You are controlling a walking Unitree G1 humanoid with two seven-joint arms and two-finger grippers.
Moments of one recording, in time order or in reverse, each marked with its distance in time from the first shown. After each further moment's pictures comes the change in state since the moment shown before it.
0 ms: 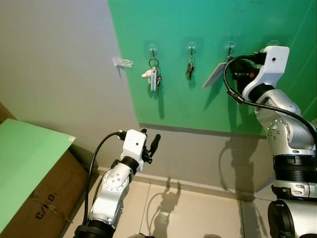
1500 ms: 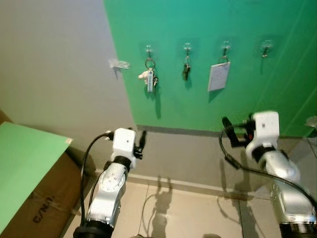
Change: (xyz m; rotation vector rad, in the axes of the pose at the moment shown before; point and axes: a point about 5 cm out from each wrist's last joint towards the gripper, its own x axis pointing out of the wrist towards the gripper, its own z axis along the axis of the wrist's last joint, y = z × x) left arm -0.009 0.025 -0.006 -0.050 0.008 0.306; right arm -0.095 -0.021 -0.111 -0.231 0.176 -0.107
